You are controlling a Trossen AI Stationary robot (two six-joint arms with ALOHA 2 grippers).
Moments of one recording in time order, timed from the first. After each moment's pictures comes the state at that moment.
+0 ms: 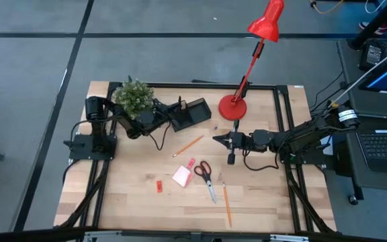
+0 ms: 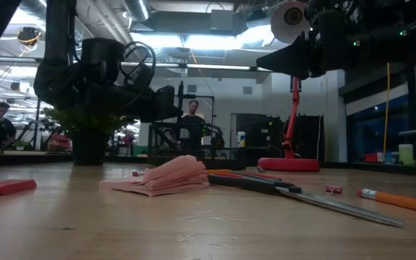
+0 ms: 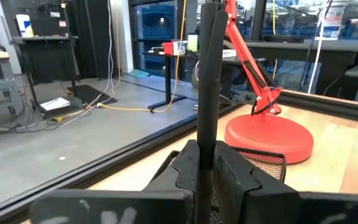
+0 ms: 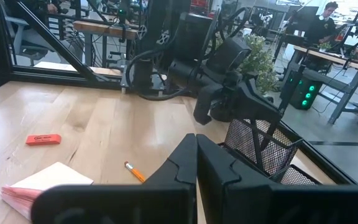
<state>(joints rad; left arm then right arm) 0.29 1.86 0.39 1.48 -0.45 -0.04 0.15 1.37 0.38 0.92 0.33 -0.13</state>
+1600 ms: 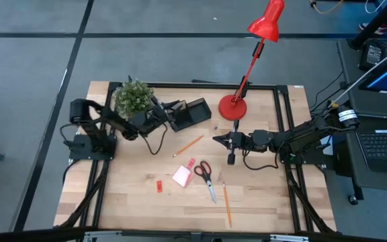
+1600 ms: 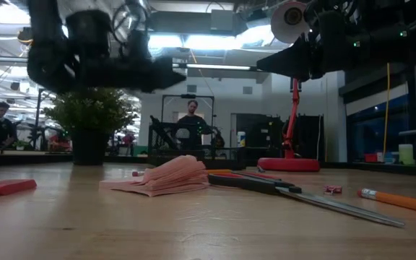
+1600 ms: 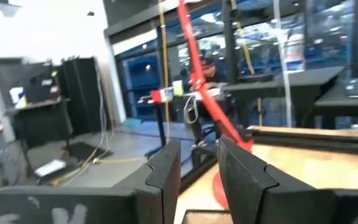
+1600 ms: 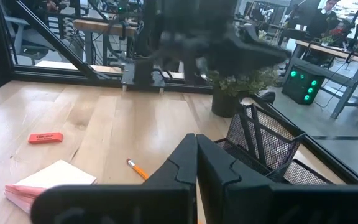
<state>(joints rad) 0.20 1.67 0.38 1.50 -0.47 0.22 0.15 1.37 0.38 0.91 0.33 -0.11</state>
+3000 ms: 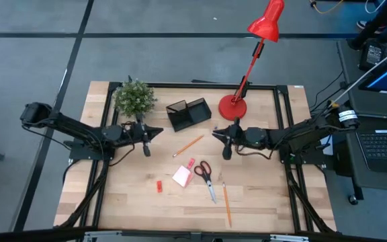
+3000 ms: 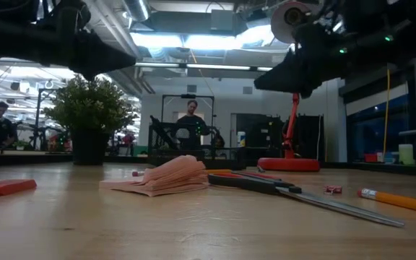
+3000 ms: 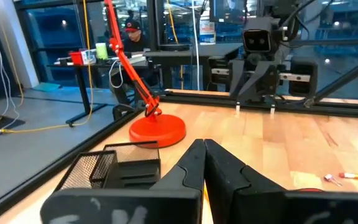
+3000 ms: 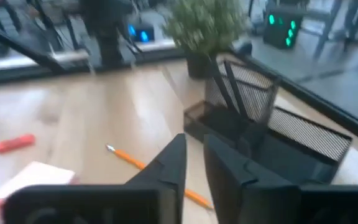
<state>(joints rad) -0.15 0.87 0.12 0.74 -0.50 0.00 0.09 1.37 0.44 0.67 0.39 0.13</state>
